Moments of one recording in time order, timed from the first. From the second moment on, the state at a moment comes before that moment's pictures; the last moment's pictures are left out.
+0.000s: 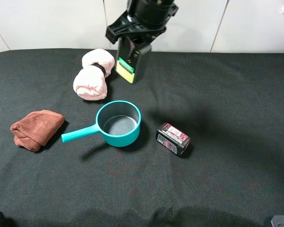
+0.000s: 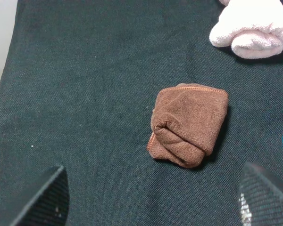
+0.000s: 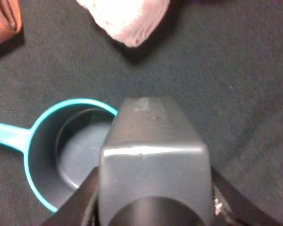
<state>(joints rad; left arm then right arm) -0.02 0.00 -0.49 0.08 1.06 0.02 0.75 1.92 -1.71 0.16 1.07 -0.13</state>
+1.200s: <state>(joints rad) -0.02 0.00 -0.49 0.08 1.06 0.02 0.76 2.26 -1.90 0.18 1.03 -0.20</state>
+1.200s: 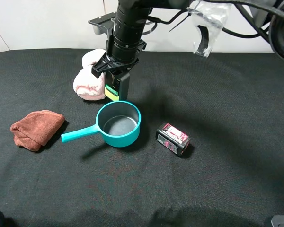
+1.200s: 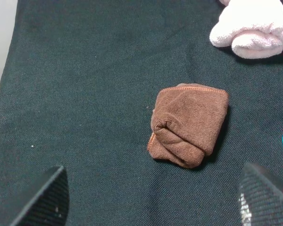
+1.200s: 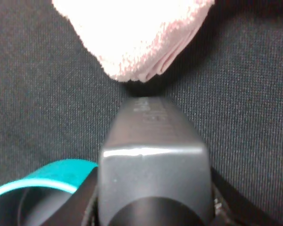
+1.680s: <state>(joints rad) -0.02 0.00 -0.49 0.08 1.06 0.02 0.76 2.30 -1.90 0.17 1.01 -0.20</state>
